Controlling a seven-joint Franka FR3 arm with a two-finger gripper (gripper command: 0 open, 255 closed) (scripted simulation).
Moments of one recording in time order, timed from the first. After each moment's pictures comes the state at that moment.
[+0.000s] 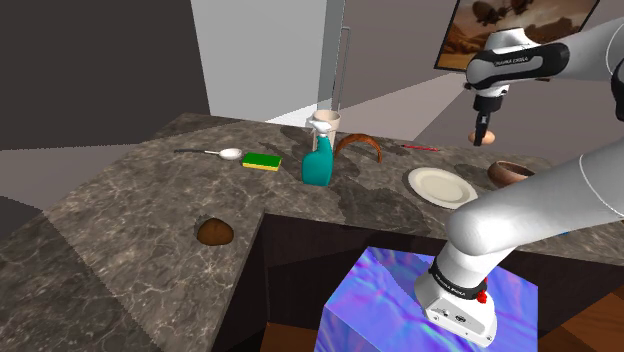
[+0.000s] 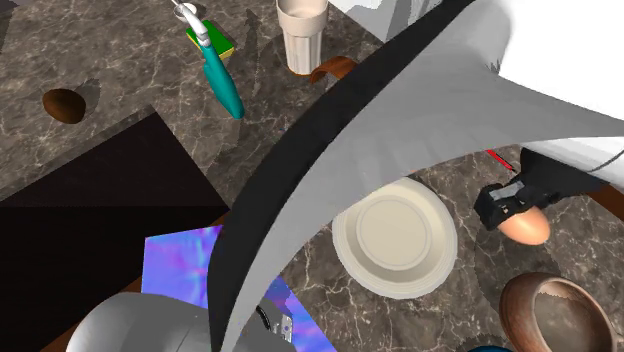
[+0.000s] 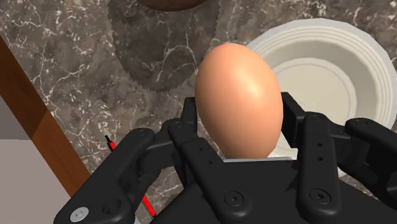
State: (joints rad) arm -0.44 -0.50 -0.68 -2.31 -0.56 1.86 -1.01
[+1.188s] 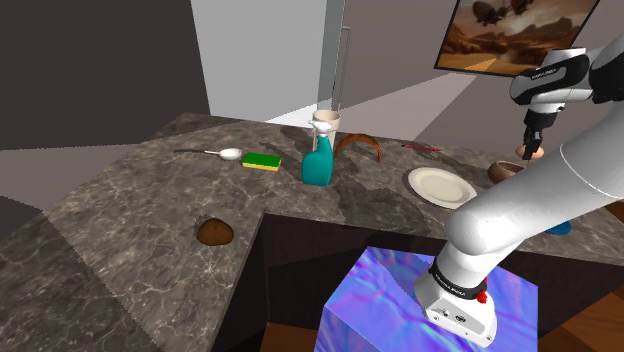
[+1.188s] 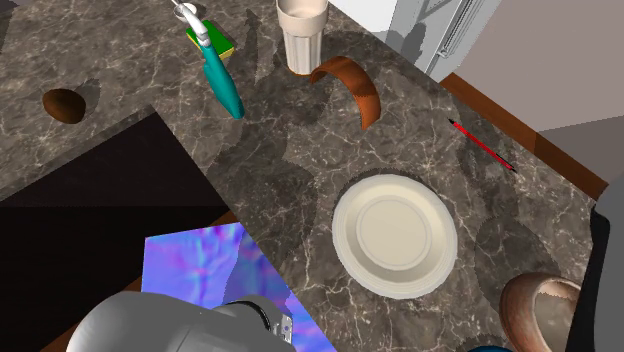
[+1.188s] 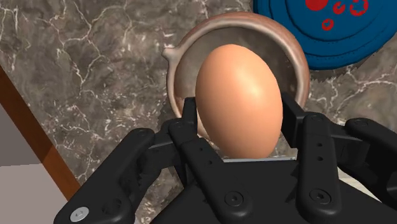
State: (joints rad) arm -0.45 -0.35 -1.06 -2.19 -0.58 2.04 -1.36
